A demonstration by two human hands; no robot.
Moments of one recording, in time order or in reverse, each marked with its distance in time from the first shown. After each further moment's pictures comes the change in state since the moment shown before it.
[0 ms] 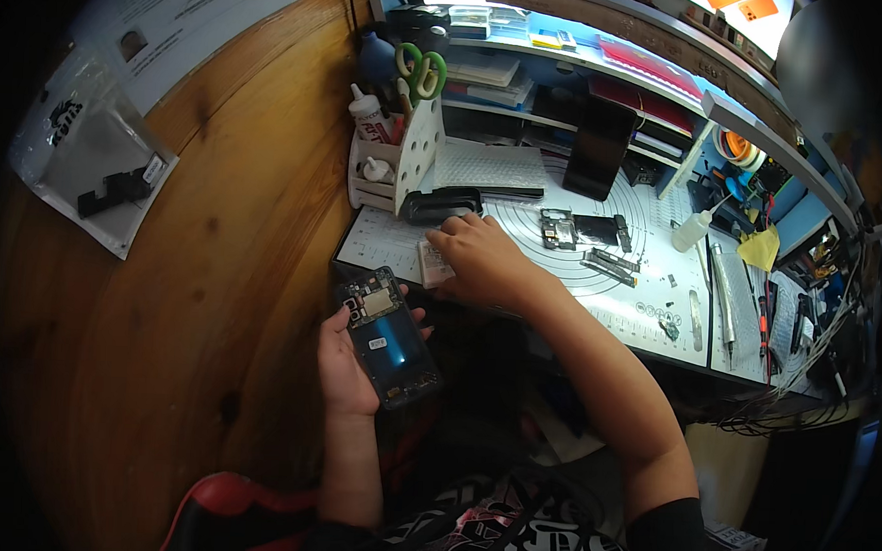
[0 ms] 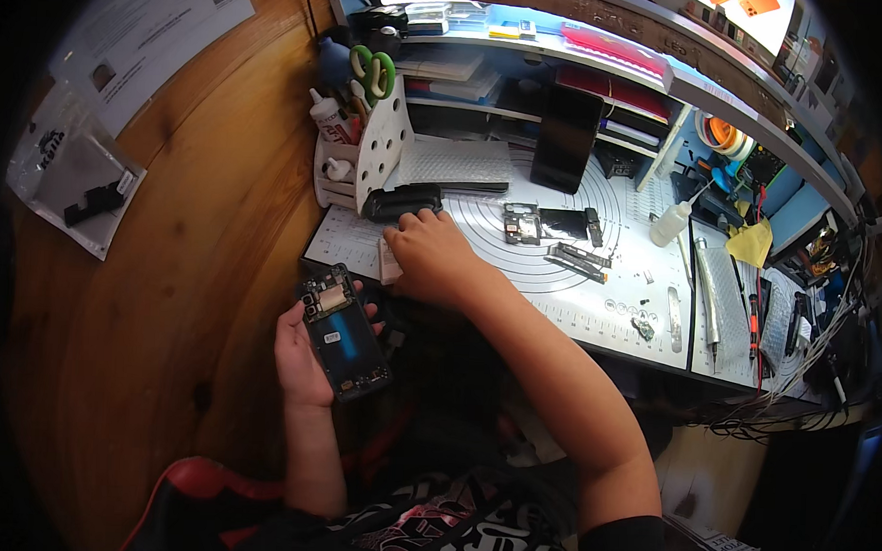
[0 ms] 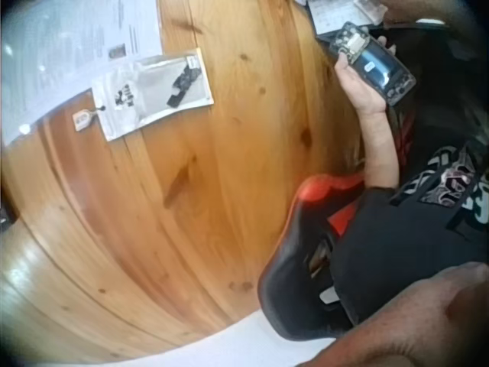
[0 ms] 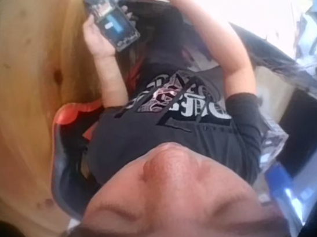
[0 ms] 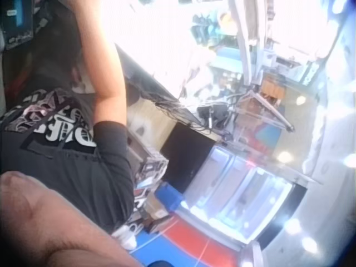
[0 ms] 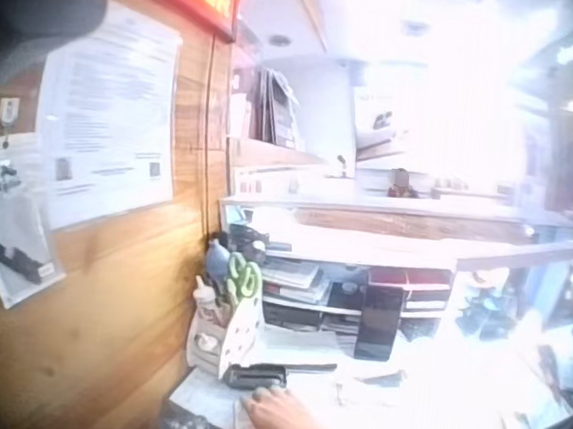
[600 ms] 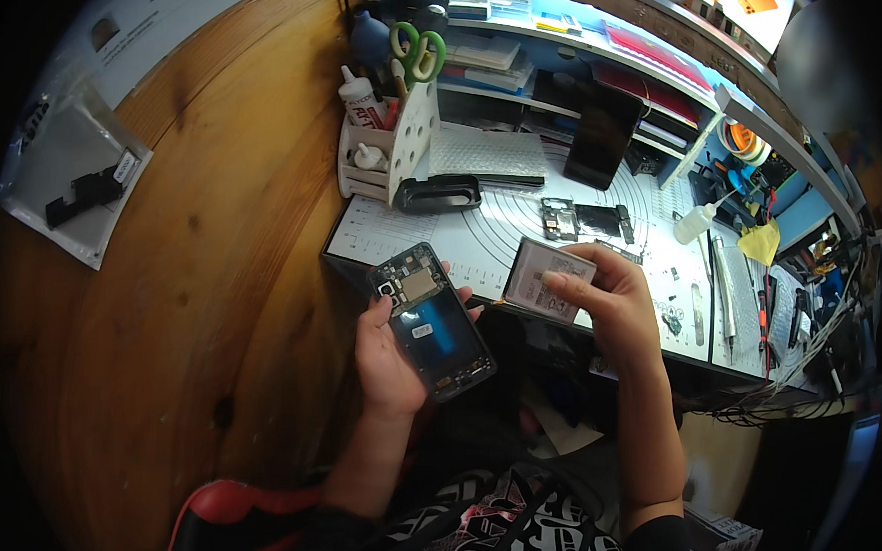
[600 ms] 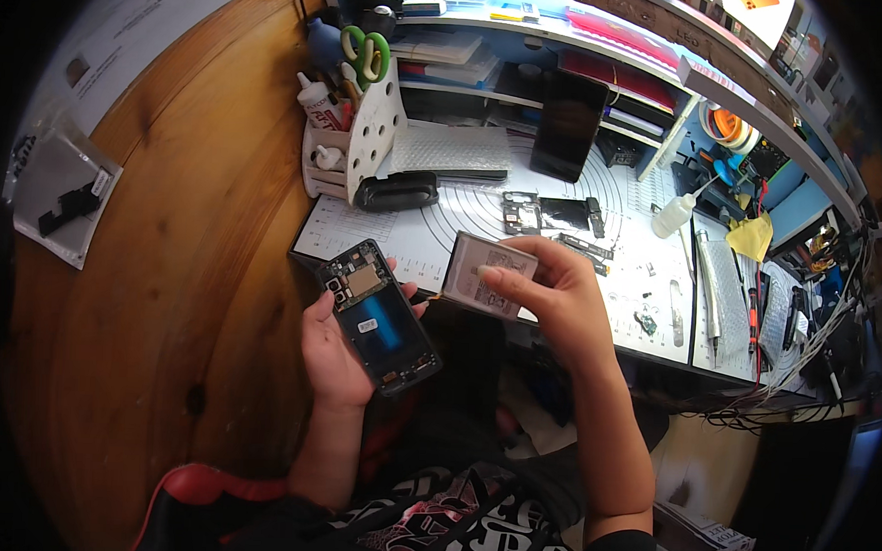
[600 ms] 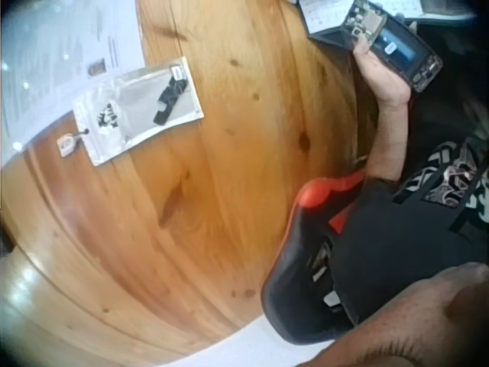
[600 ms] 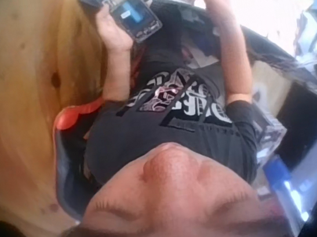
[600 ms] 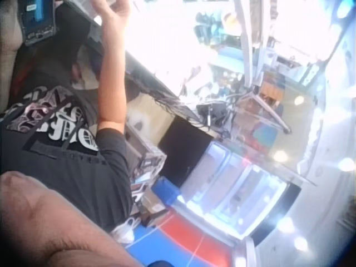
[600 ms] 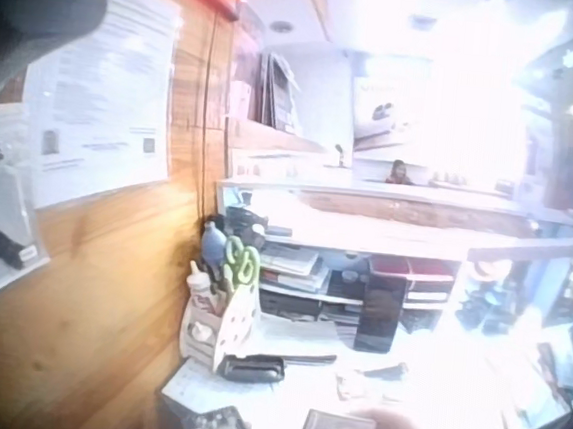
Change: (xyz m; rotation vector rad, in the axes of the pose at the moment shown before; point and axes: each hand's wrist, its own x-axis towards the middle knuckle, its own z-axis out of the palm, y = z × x) left_hand 0.011 -0.040 0.033 -0.107 -0.072 0.013; right_hand -0.124 0.007 -0.024 1.395 0.475 0.459
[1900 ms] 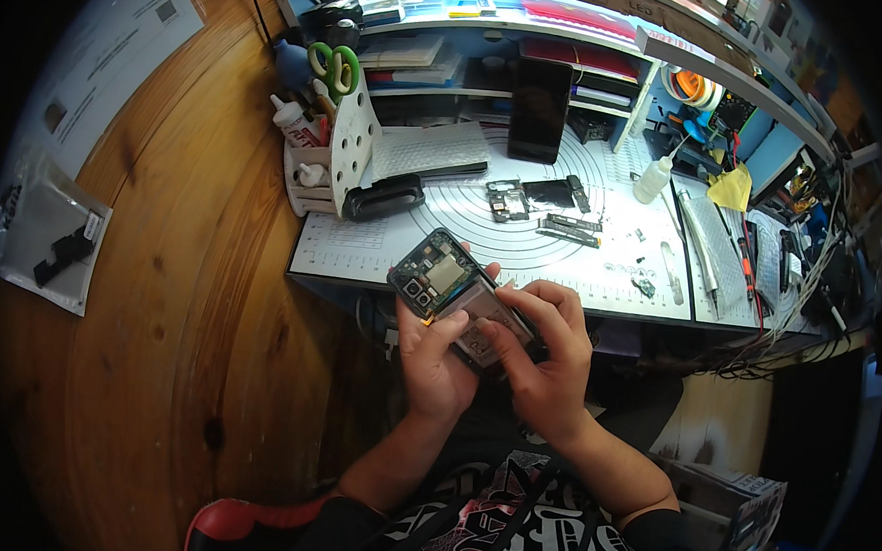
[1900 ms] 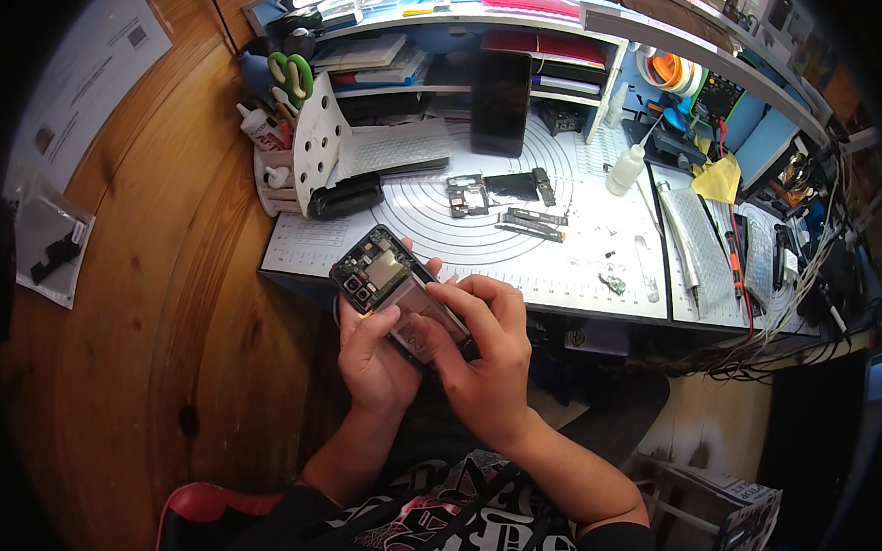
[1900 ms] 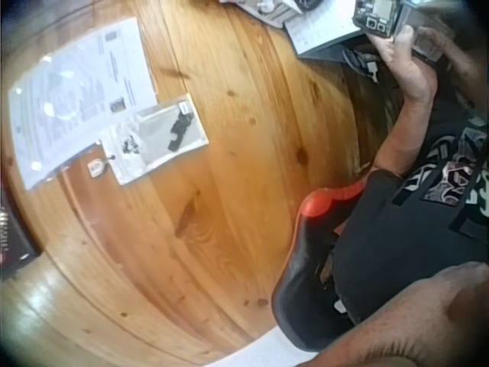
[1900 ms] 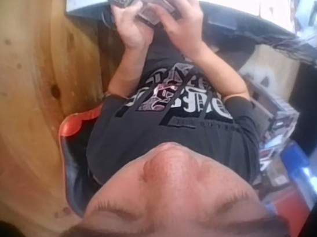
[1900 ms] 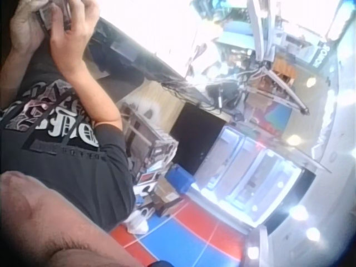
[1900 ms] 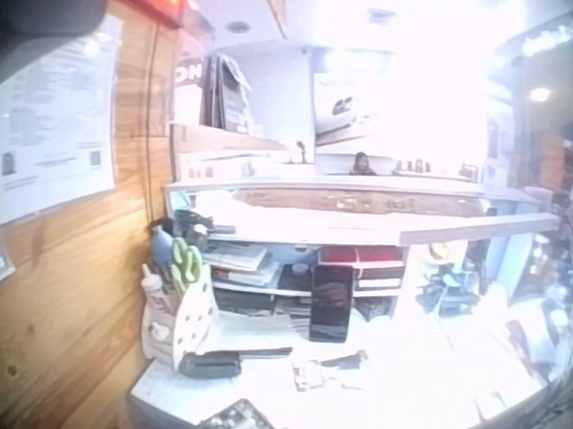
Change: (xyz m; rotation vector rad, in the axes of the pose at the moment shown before) left_hand -0.007 -0.063 0.061 0.174 -0.146 0.103; right_hand -0.067 0.035 0.039 -0.592 0.428 -0.584
